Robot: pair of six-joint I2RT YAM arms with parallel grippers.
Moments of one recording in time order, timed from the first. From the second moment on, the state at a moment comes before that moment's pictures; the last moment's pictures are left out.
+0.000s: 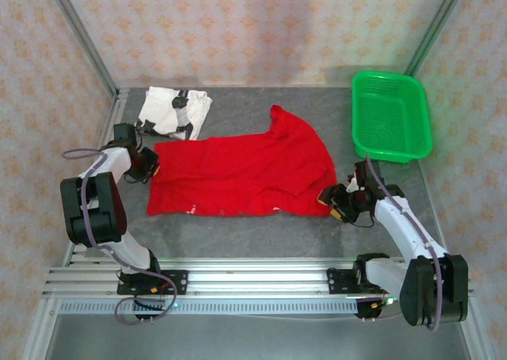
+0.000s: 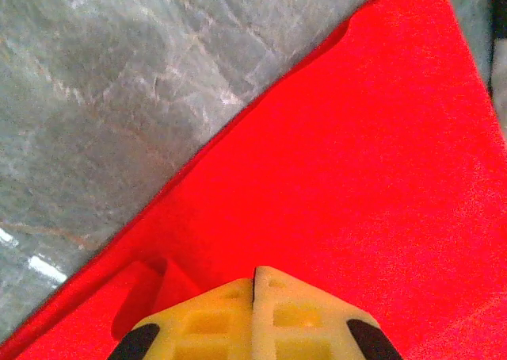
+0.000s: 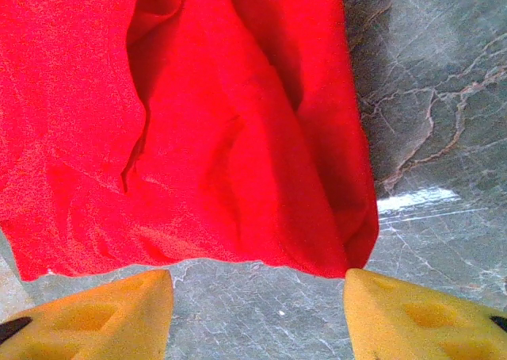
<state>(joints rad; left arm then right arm) 0.29 1.65 1.02 -0.56 0.21 -0.83 0.06 1.06 0.60 -0.74 -0.48 0.72</state>
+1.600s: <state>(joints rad) 0.20 1.37 0.60 -0.50 0.12 -0.94 0.12 1.14 0.64 -0.70 -0.13 0.81</state>
